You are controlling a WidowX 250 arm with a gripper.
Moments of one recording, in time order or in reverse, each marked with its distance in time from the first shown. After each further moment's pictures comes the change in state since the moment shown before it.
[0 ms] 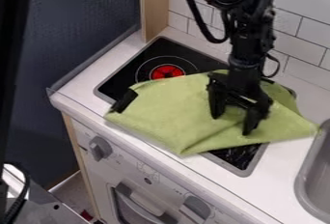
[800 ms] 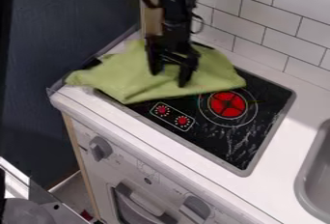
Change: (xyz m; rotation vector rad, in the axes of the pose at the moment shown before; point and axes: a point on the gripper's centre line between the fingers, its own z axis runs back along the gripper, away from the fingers) arm 0.006 0.137 0.000 0.056 -0.004 0.185
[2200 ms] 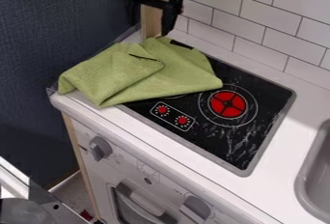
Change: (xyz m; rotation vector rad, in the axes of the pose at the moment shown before) arm 0.010 0.001 0.087 0.018 0.056 0.053
